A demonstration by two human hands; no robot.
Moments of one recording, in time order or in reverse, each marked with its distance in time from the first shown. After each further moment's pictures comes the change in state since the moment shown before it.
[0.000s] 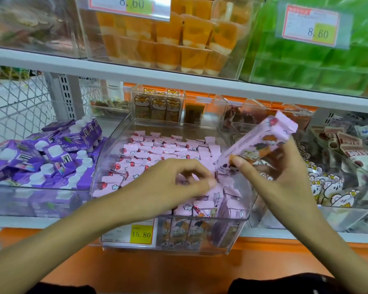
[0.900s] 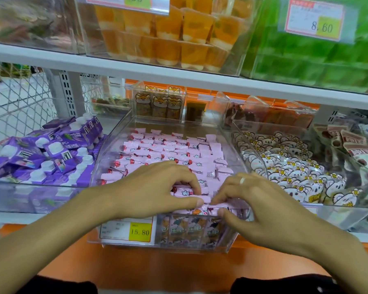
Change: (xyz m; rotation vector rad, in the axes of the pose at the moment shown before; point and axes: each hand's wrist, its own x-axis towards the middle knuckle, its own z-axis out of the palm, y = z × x) left_hand 0.008 -0.026 -0.009 0.537 -0.083 0.095; right_hand -0.015 0.000 -0.007 -0.663 -0.694 -0.189
